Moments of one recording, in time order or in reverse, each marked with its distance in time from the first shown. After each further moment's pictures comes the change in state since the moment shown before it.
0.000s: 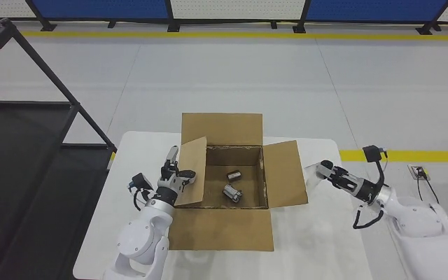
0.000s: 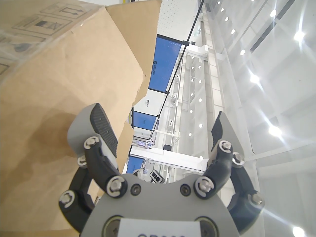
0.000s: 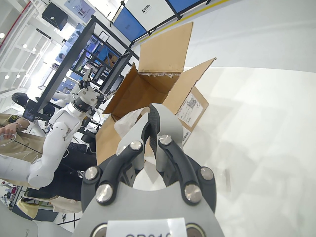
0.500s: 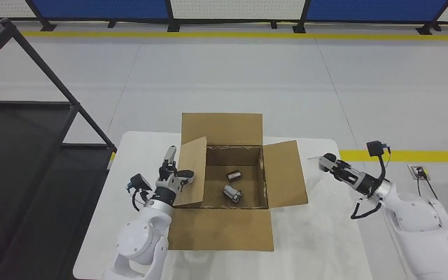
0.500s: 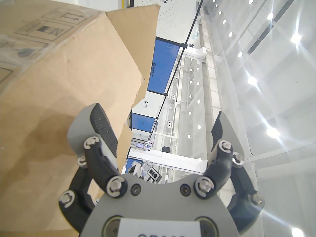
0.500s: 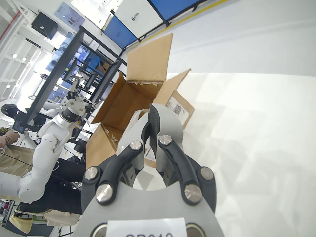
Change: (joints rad) left arm 0.003 0.000 -0.006 0.000 -0.006 -0.011 0.007; right arm 0.047 -0.001 -0.009 0.053 -0.016 -0.023 -0.103
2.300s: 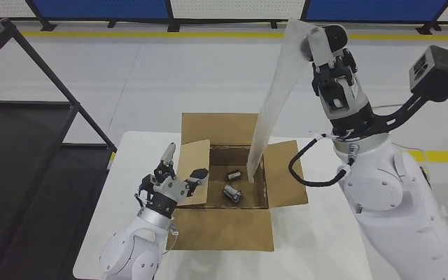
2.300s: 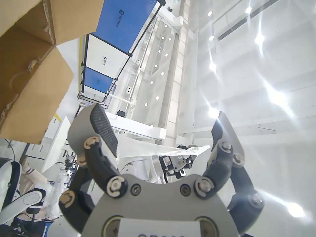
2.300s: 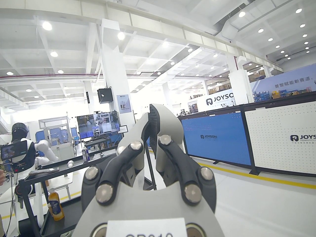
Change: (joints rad) left arm 0.086 -0.009 -0.016 -0.227 -0.378 0.045 -0.125; right arm 0.300 -0.136 -0.295 -0.640 -0.434 0.493 -0.855
